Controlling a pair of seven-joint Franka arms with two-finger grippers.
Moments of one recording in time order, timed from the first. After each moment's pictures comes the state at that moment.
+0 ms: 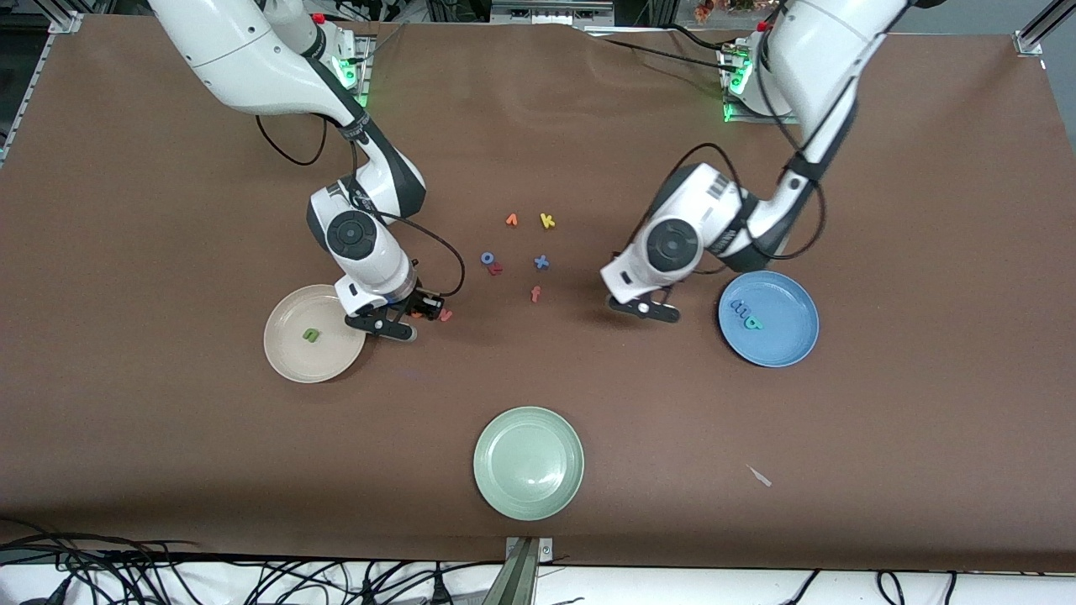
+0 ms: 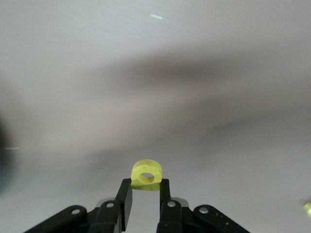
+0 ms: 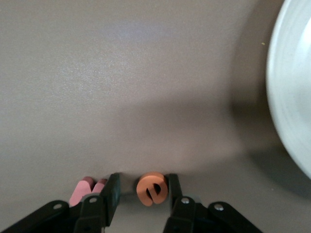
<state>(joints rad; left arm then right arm) -0.18 0.57 -0.36 -1.77 0.10 2.00 -0.33 0.26 0.61 0.21 -1.94 -0.18 2.58 0.82</state>
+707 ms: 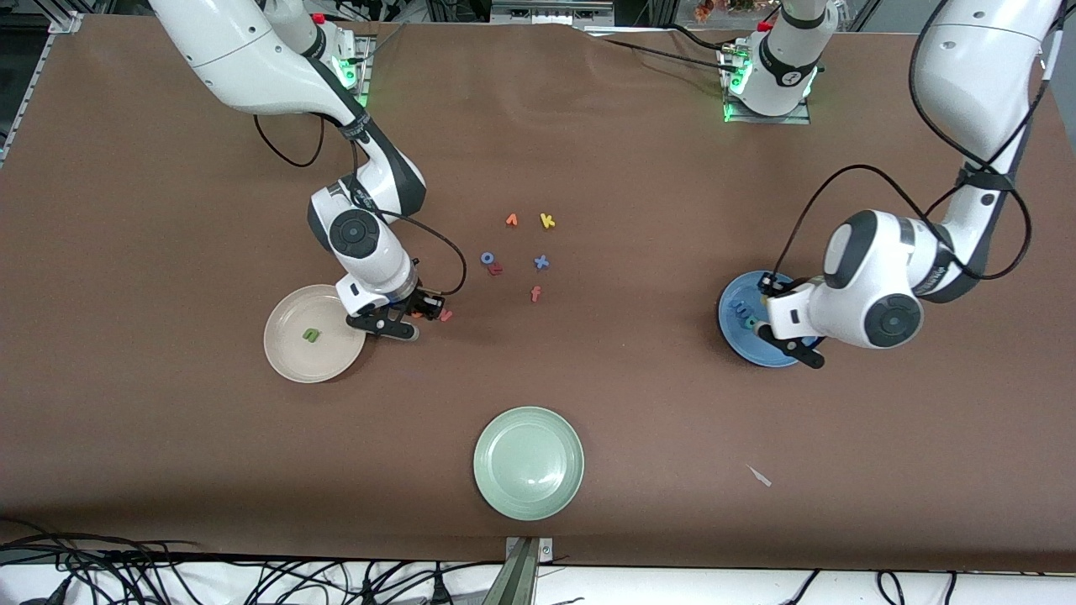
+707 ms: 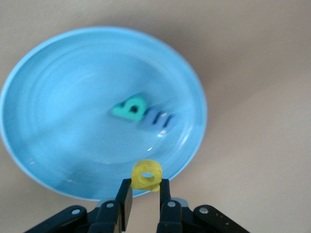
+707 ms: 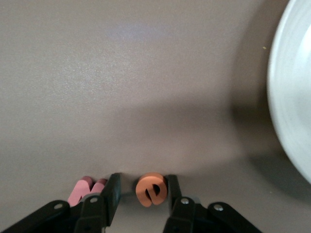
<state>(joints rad) 0.20 0.56 -0.34 -1.76 0.12 1.85 0.31 0.26 0.61 0.21 -1.94 -0.20 2.58 0.82</state>
